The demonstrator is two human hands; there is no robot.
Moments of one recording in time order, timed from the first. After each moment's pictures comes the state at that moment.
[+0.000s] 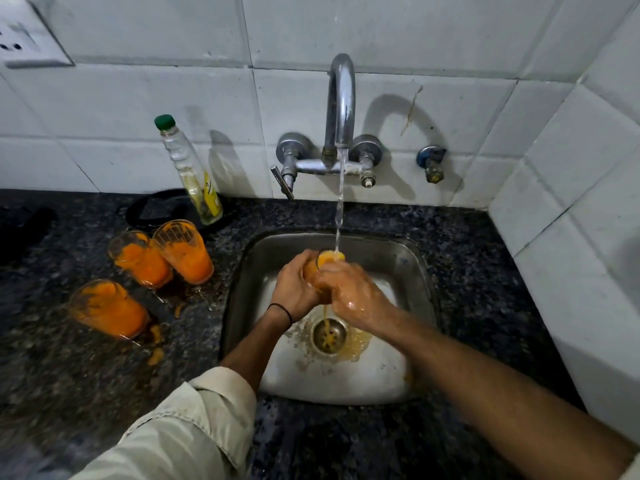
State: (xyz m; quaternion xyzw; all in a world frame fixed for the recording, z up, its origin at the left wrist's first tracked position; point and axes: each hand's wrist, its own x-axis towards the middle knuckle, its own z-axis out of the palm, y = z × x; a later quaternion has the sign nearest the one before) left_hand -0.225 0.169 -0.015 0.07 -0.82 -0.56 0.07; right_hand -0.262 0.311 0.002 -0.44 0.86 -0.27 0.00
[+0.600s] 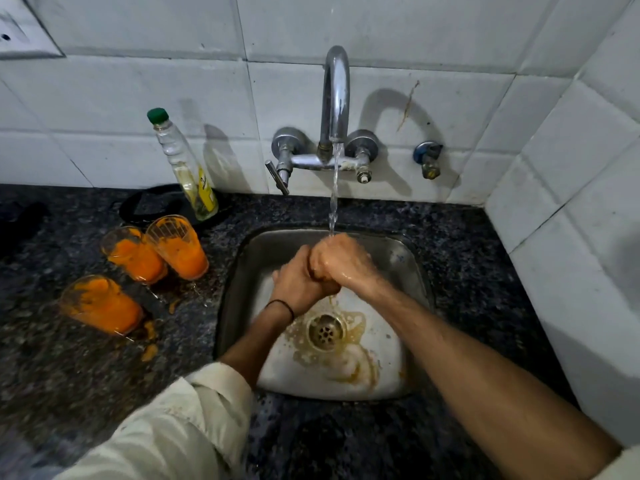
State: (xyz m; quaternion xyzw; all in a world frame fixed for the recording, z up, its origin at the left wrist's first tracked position) left_hand -0.229 0.181 -0.006 0.12 -0.87 -0.48 0.01; right_hand -0.281 0.282 0.044 -0.16 0.94 -0.26 0.18
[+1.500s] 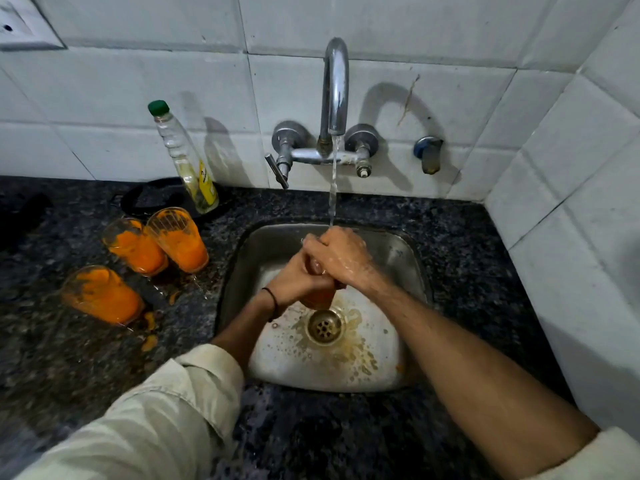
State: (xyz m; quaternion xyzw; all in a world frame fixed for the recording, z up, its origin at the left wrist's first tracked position) left_hand -0.225 0.174 -0.005 0.06 -0.75 -0.66 -0.09; right_hand -0.272 0.286 0.048 -0.18 0.92 -0.32 0.12
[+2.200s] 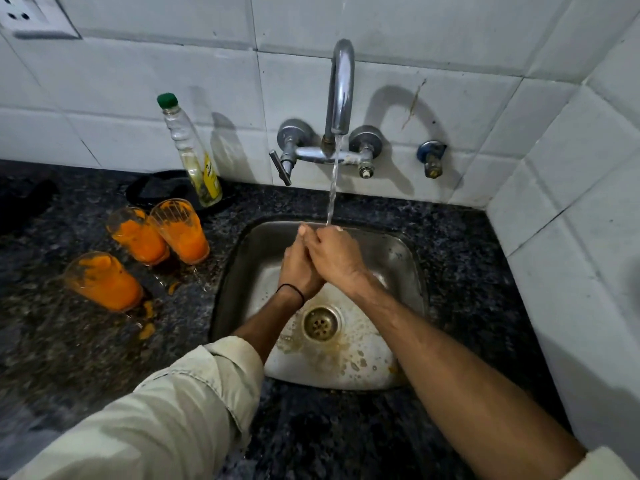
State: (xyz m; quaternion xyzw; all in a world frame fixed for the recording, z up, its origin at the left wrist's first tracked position) left_hand -0.230 0.205 0.009 0.16 -0.85 -0.50 0.11; right_hand -0.269 0.276 0.043 -0.18 0.93 -0.32 0.08
